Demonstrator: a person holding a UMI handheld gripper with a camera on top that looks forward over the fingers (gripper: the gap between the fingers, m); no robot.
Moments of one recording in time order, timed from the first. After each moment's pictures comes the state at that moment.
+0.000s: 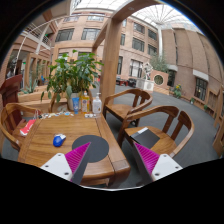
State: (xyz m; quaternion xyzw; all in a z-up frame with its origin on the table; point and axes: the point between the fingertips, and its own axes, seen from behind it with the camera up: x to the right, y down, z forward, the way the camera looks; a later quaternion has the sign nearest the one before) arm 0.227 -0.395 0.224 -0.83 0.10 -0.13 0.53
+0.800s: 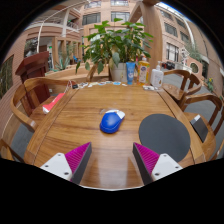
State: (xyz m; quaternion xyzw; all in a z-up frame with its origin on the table) arm -0.003 -0.241 0.016 -0.90 -0.03 0.02 0.44
